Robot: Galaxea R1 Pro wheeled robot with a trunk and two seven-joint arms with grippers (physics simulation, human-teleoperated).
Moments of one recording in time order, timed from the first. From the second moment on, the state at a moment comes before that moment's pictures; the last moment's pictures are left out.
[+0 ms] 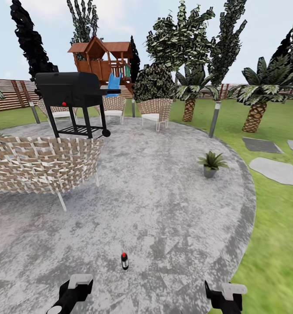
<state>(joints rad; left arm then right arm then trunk) -0.38 0.07 0.08 -0.36 -0.06 -0.20 -0.01 -0.14 -0.06 -0.06 -0.71 0.00 -0.29 -0.06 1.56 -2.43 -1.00</state>
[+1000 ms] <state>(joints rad) -0.38 0.07 0.08 -0.36 -0.06 -0.20 -0.01 -0.14 -0.06 -0.06 -0.70 0.01 -0.29 -0.05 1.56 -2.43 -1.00</state>
